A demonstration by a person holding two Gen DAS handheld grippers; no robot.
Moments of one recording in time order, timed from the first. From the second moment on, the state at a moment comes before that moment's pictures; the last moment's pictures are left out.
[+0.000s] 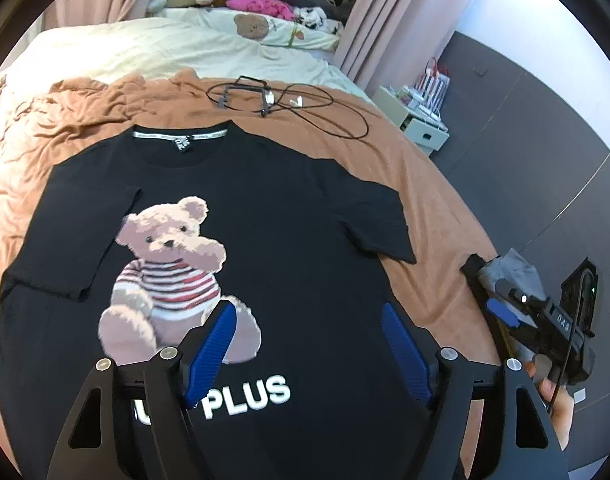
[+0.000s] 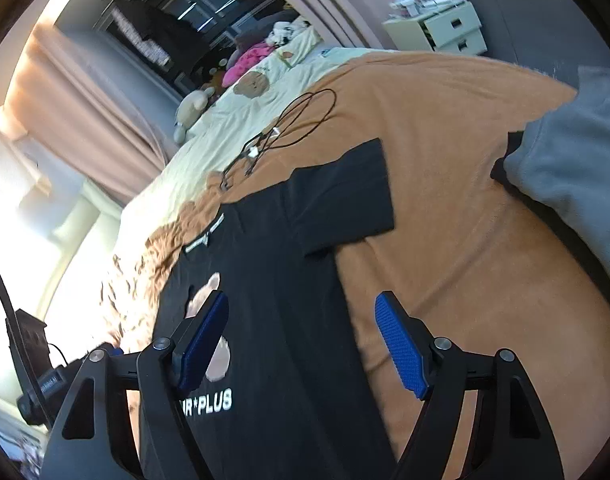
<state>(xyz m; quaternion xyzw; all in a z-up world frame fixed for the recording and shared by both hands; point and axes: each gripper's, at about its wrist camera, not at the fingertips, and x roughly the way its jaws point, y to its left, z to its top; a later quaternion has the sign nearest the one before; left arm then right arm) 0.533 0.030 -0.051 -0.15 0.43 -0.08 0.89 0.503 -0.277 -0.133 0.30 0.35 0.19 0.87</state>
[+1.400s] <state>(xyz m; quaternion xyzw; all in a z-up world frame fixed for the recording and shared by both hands) 0.733 -0.044 -0.165 -0.10 0.53 -0.09 0.84 0.703 -0.292 -0.221 0.35 0.42 0.19 0.82</state>
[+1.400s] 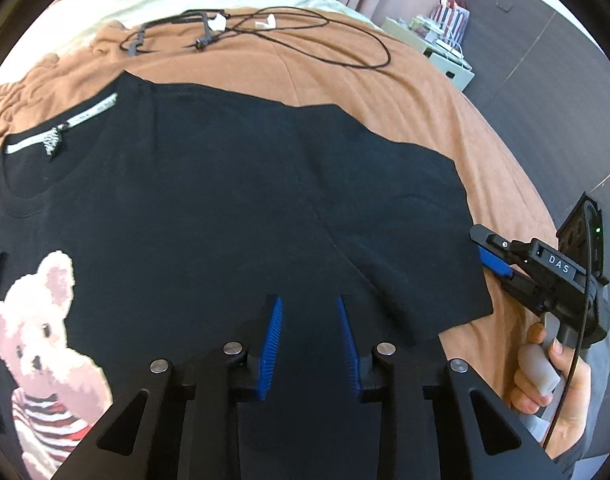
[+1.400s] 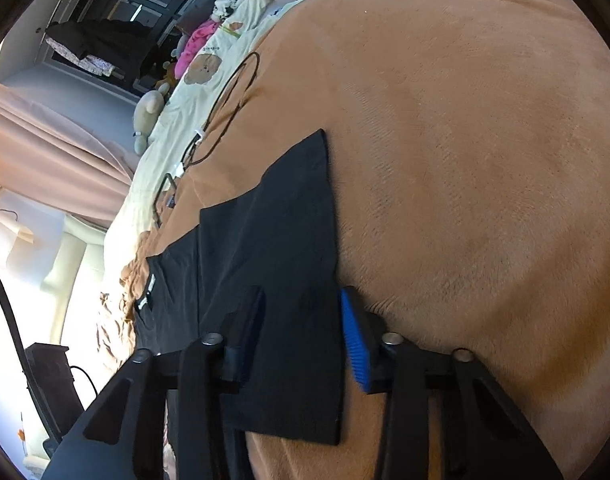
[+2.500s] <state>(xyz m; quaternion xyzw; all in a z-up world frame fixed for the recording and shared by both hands) 0.740 -0.024 -0.145 -0.10 0.52 -0.05 0.84 0.652 -0.270 -0.146 0.37 0.34 0.35 0.79</state>
